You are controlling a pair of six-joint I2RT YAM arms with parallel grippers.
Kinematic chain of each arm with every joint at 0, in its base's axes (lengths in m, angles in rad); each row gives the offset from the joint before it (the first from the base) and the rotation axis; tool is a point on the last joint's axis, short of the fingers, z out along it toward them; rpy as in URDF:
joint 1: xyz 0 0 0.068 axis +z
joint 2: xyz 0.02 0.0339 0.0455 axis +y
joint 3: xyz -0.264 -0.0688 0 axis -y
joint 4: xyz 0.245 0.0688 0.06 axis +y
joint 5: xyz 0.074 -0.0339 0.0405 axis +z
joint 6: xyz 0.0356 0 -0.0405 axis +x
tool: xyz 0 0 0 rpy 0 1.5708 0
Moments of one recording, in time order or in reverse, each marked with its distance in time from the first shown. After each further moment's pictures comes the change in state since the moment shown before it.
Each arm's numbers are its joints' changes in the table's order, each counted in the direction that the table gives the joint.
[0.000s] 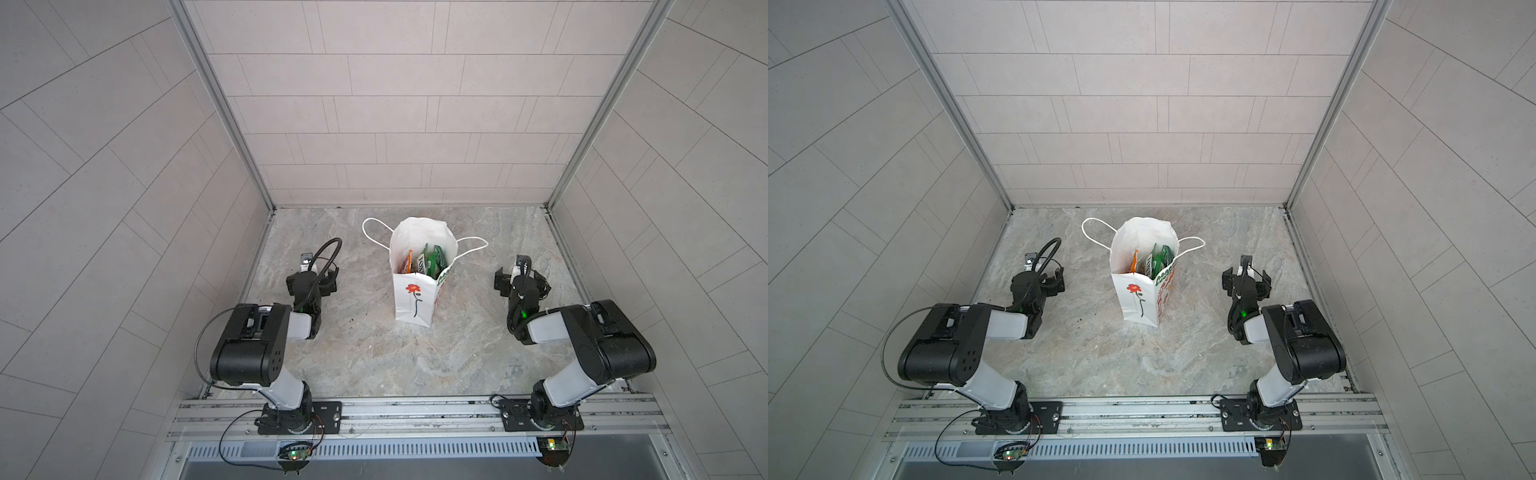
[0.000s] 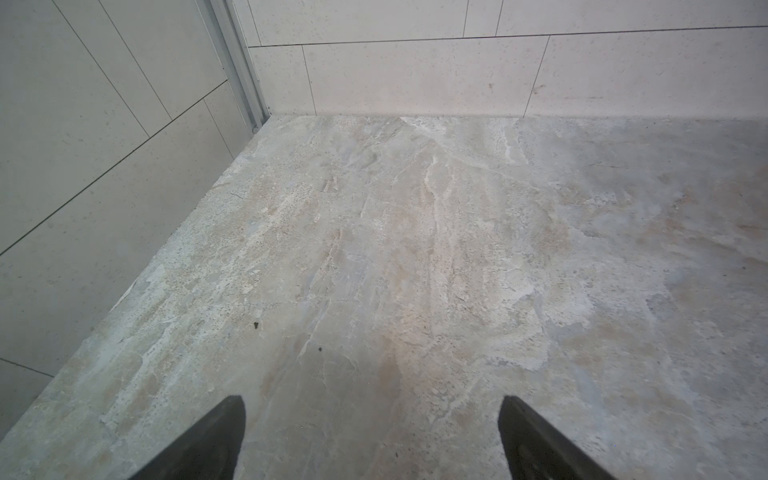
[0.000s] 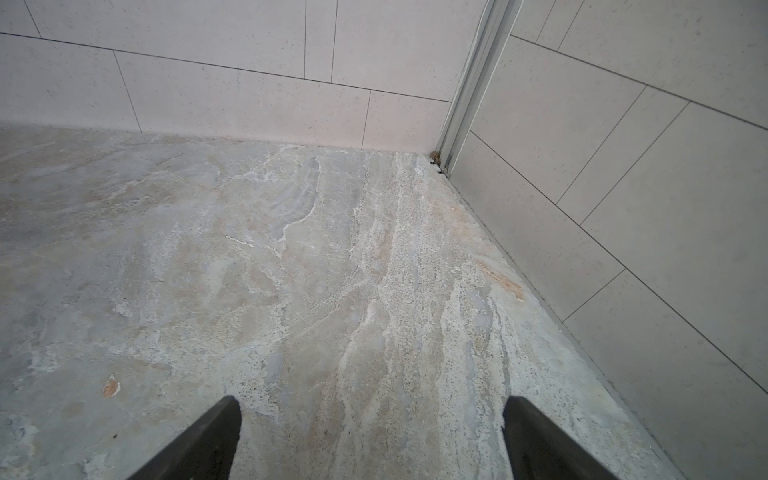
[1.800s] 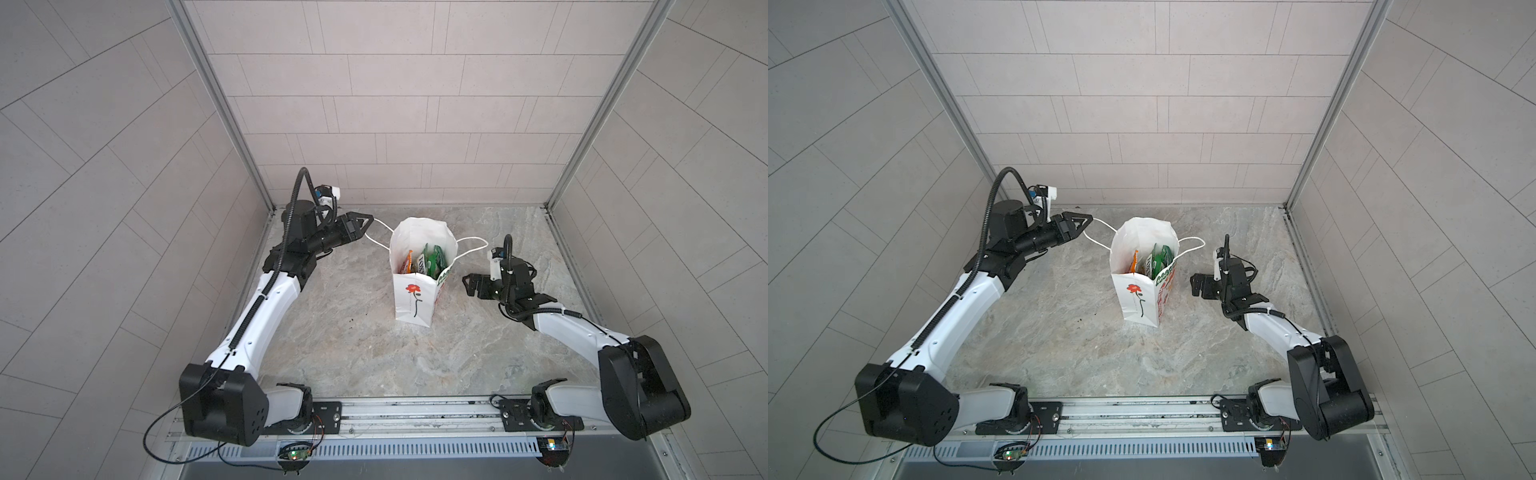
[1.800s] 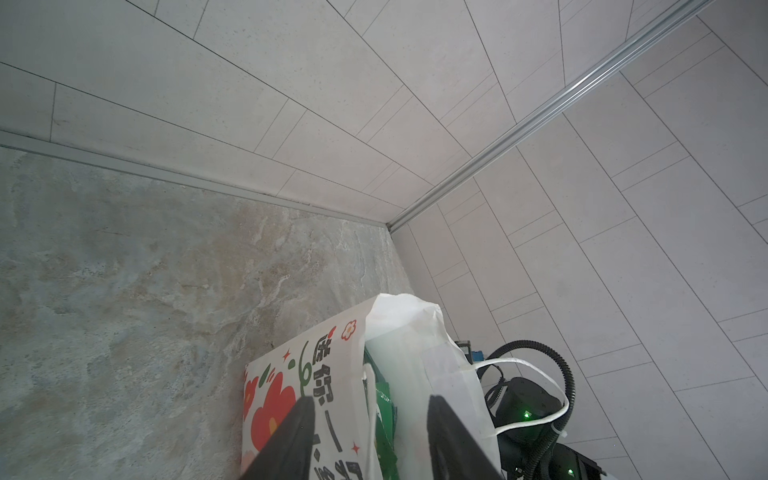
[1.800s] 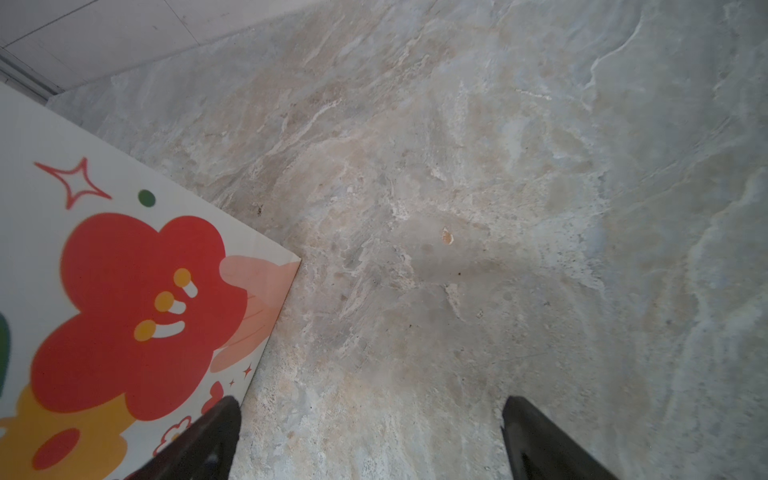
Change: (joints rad) left arm -0.129 -0.286 0.775 0.951 -0.869 -0.623; right arm 0.130 -0.266 0.268 0.916 0.573 0.378
